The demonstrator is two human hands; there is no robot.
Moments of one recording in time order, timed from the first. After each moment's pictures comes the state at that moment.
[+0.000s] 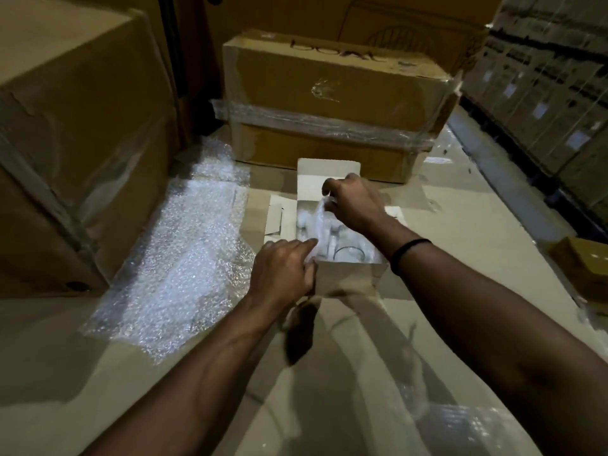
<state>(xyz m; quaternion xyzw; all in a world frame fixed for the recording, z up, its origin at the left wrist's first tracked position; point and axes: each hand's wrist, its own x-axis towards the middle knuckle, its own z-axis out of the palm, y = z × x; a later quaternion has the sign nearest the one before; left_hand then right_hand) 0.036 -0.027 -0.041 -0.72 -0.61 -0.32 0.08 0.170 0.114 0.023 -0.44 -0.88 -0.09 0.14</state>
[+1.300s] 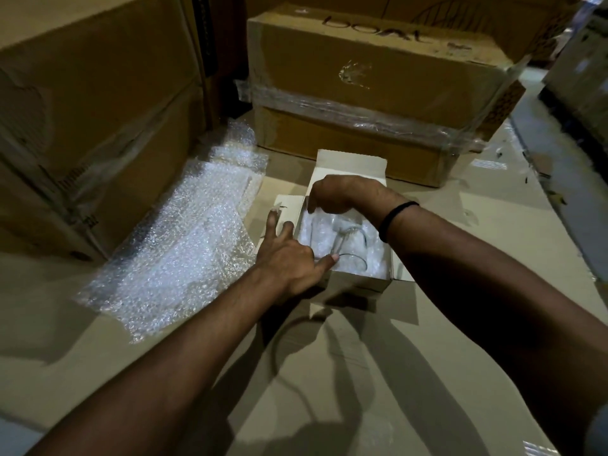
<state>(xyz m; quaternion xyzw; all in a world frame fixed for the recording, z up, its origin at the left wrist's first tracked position) 0.068 0.010 -0.016 -0.68 -0.73 0.06 -0.04 0.126 0.173 0.035 -0.25 -0.94 -0.04 -0.24</state>
